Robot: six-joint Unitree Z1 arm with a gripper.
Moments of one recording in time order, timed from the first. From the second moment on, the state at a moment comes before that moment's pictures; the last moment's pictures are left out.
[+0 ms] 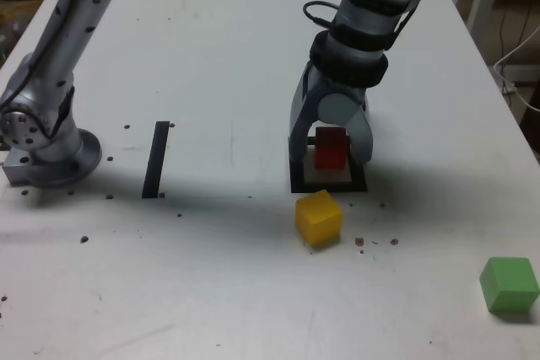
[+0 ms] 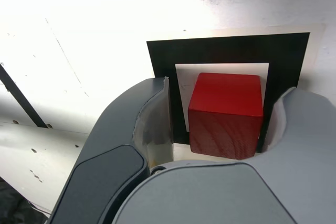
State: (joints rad) arm 0.00 2.21 -1.68 1.35 -0.04 0.09
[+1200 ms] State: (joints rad) arm -0.28 2.03 -1.61 1.36 -0.04 -0.12
